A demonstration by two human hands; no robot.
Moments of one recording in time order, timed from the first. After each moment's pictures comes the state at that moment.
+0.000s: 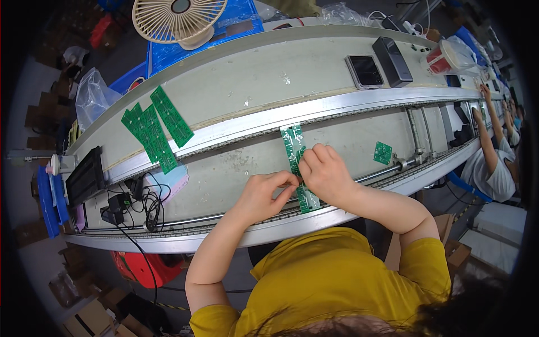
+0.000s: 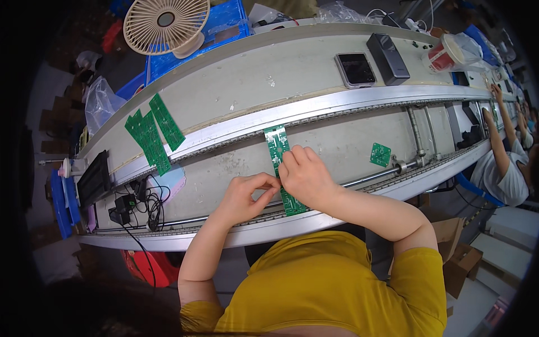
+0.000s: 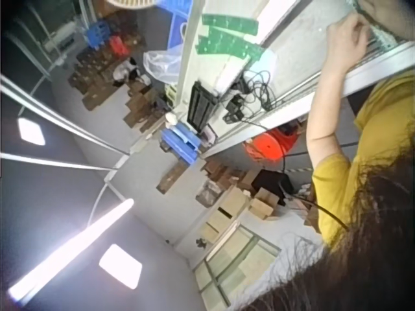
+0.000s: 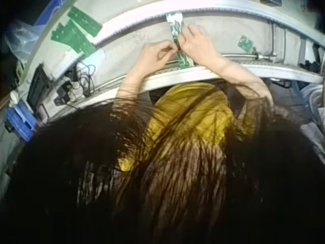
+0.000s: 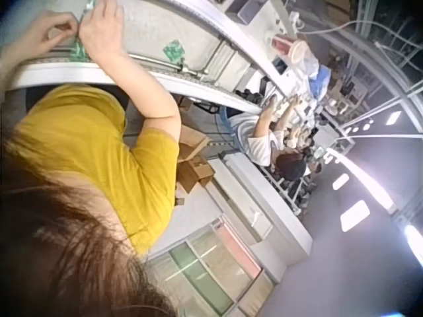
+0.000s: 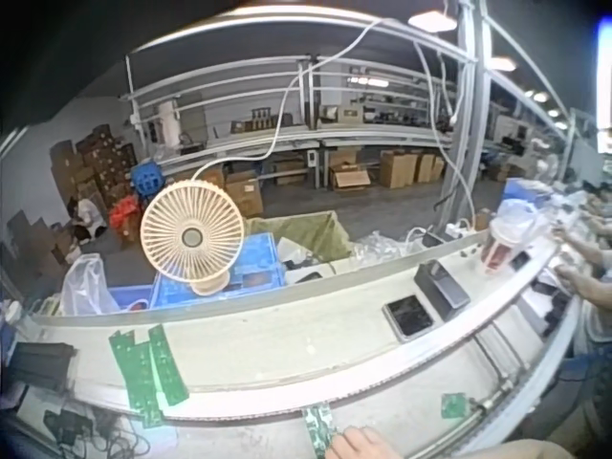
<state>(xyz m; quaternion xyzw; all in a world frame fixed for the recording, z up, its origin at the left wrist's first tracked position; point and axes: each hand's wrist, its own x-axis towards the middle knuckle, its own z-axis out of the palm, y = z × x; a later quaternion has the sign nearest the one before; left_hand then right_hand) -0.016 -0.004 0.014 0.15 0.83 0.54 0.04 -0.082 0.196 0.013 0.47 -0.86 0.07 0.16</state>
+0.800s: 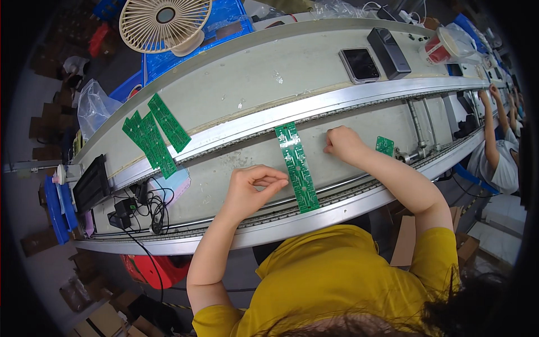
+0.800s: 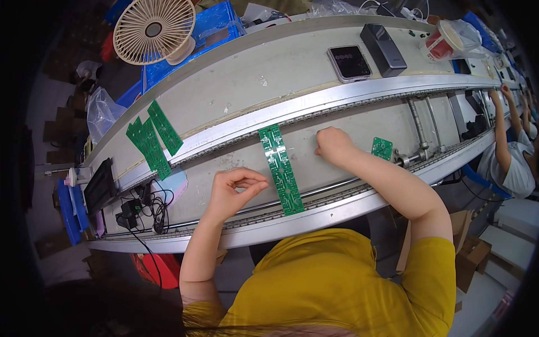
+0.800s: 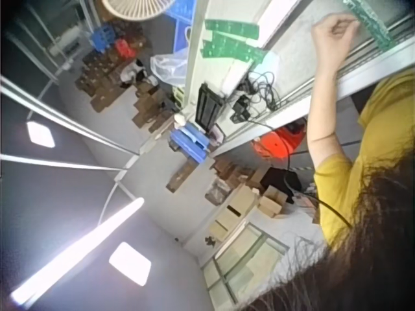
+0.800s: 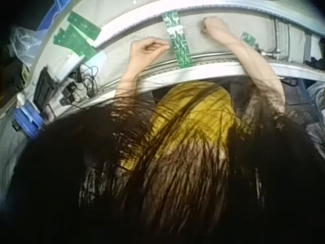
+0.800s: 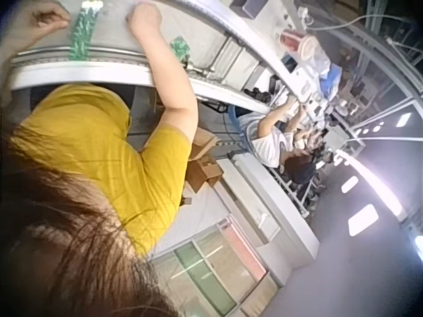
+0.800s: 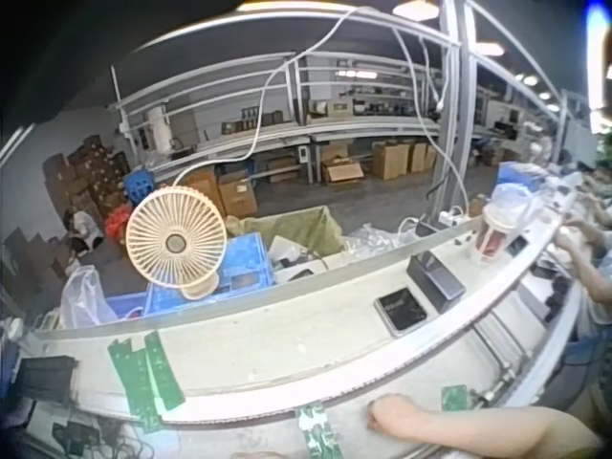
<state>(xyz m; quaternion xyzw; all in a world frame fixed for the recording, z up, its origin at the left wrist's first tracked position) -0.023 -0.010 0.027 0.02 0.76 0.65 0.07 -0.159 0.257 -0.060 0.22 -0.94 0.12 -0.23</state>
